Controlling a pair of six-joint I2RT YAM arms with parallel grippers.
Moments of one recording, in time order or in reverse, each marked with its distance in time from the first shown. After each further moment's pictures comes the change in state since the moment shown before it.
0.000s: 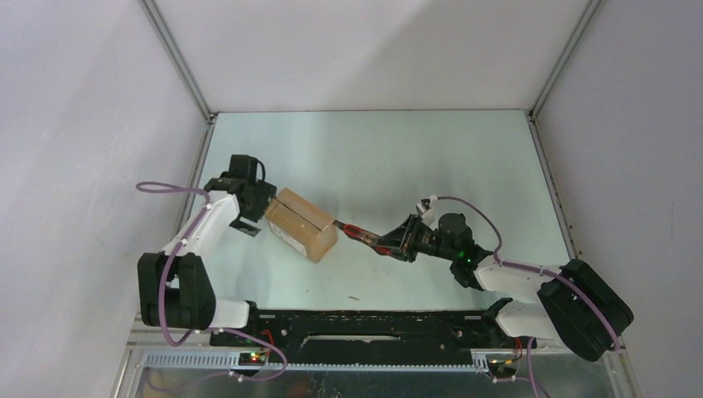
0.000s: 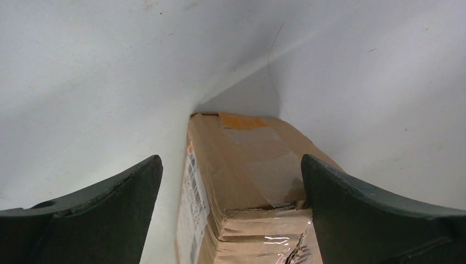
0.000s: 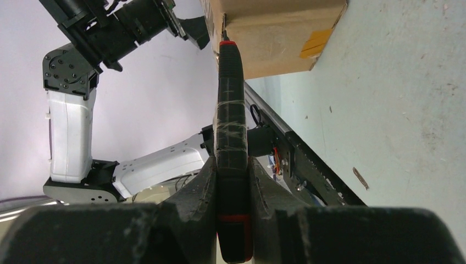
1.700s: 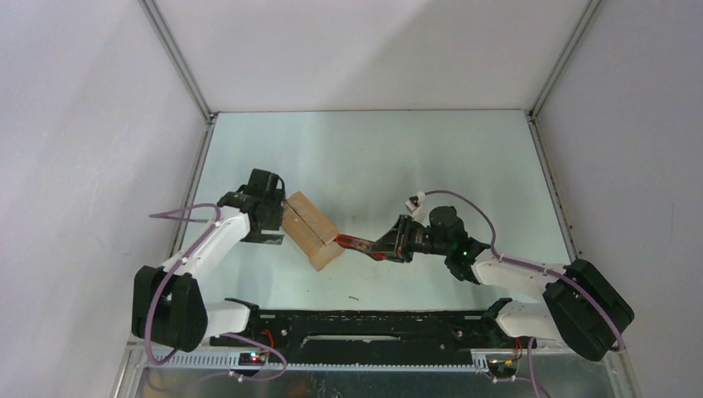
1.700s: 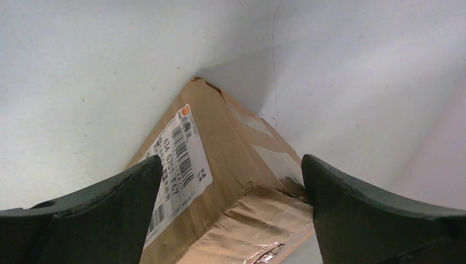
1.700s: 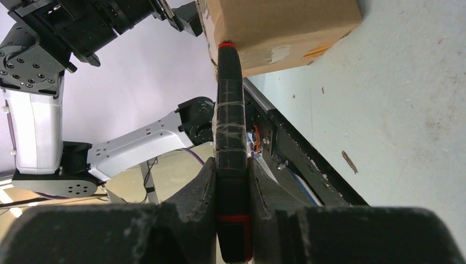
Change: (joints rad) left arm -0.191 -0.110 -0.126 0.025 -0.039 -0.568; right arm 0.037 0.001 0.104 -0.200 -0.066 -0.149
